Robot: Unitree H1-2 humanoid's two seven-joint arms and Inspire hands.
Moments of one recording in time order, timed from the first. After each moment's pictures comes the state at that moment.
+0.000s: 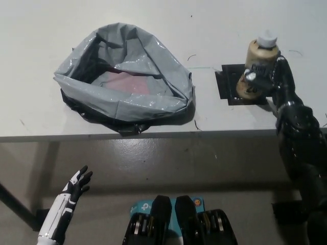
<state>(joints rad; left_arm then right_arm) 0.08 0.22 0.00 -0.07 0.02 -0.12 -0.14 -0.91 -0.15 -0.07 1.01 -0.02 -0.15 -0.11</state>
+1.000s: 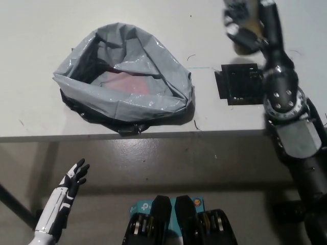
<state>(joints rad) 0.06 0.23 0.01 -0.09 0.04 -0.13 -0.14 -0.93 -0.14 0.16 0.53 -0.24 -0.13 -0.22</state>
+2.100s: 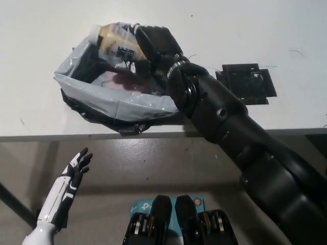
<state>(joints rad) 0.00 0.23 0.01 -0.11 0.05 -0.11 -0.14 -1.27 0.08 0.54 1.30 -0.54 -0.16 -0.23</state>
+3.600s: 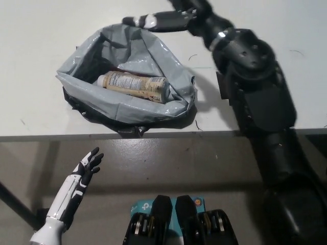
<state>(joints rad) -0.01 0.22 -0.02 -0.10 0.03 -0.09 -0.17 -1.04 0.02 -0.02 0.40 -0.05 0.09 0.35</state>
